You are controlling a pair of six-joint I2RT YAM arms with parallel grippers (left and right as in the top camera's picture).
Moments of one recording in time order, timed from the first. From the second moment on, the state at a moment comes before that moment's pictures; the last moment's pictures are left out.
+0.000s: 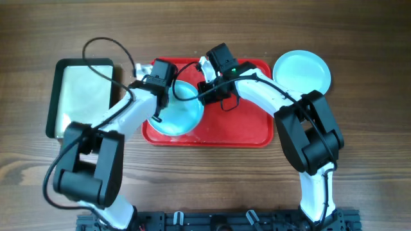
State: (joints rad) left arm -0.30 1.82 1.06 -0.53 -0.50 -0.45; right arm 0.53 2.15 1.47 -0.52 -0.40 0.22
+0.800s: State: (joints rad) left arm -0.27 1.78 0.99 -0.47 -0.12 -0.43; right arm 0.51 2.15 1.47 -0.53 -0.38 0.21
